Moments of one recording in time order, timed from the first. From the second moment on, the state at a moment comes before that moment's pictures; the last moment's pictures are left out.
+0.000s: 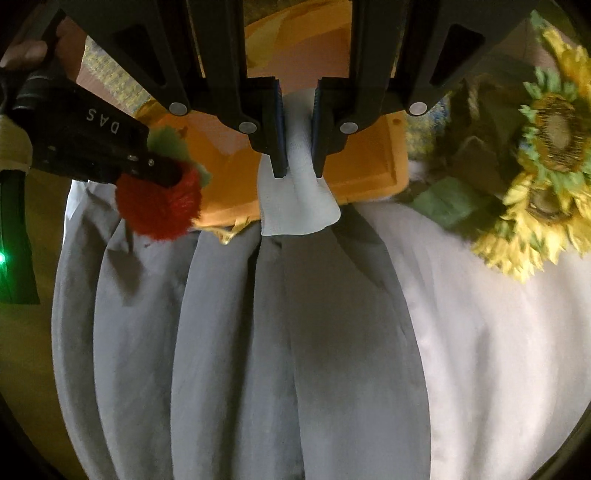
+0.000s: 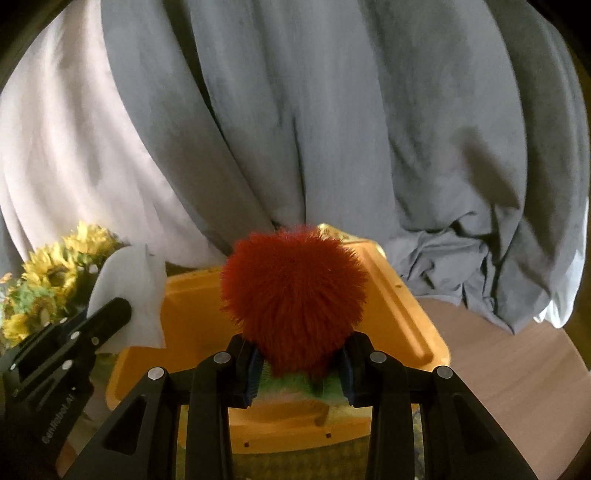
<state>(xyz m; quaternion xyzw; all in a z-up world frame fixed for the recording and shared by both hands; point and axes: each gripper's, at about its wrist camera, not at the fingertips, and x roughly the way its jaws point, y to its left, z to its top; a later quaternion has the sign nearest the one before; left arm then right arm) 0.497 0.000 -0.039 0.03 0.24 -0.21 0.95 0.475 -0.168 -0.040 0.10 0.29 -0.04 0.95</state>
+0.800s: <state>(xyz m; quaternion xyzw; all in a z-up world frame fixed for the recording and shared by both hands) 0.471 0.008 -0.021 0.04 0.21 -0.21 0.95 0.456 -0.179 -0.028 0.10 0.26 -0.09 0.95</state>
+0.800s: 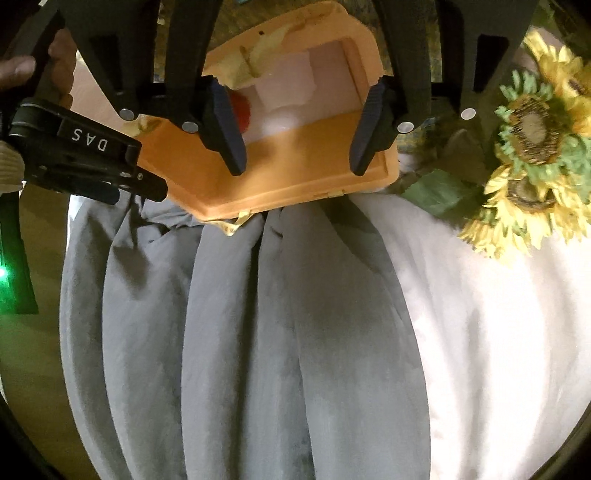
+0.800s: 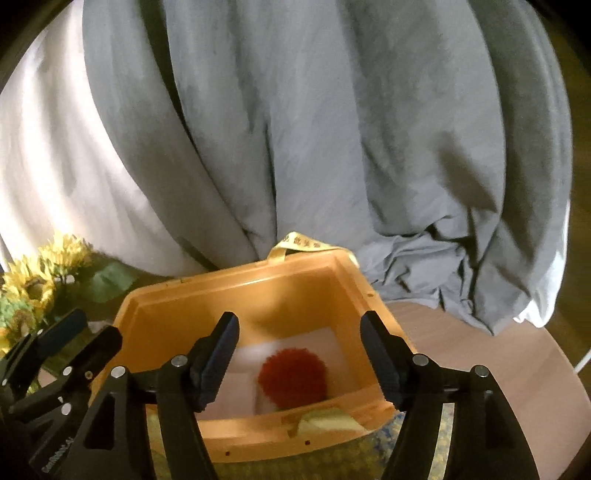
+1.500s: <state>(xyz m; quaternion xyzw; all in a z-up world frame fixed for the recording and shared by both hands) 0.386 0.026 -0.011 0.05 0.20 -0.21 0.95 0.347 -0.165 -0.013 0.09 0.23 -0.14 0.96</state>
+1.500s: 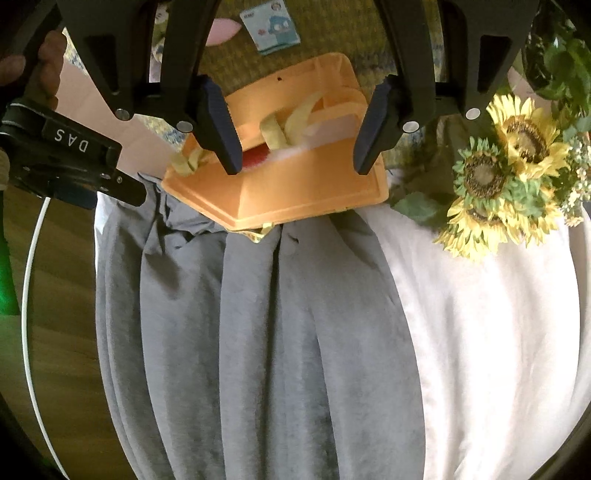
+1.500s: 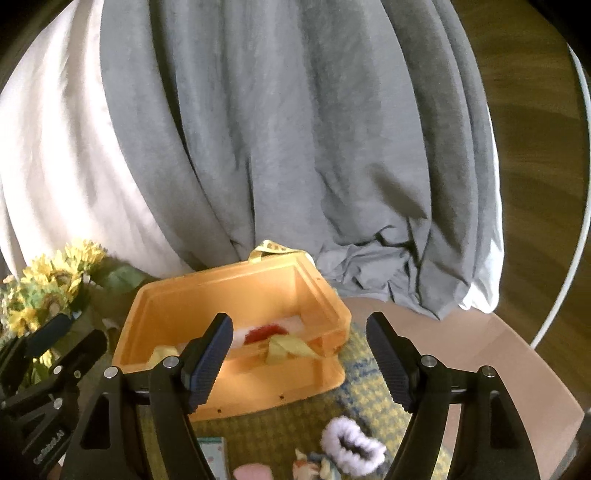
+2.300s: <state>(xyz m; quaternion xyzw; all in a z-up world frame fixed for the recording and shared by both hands) 0.335 0.027 -0.060 0.10 0.25 -0.22 0.94 0.285 -0.153 -0.068 0.10 0.30 -0.19 0.93</state>
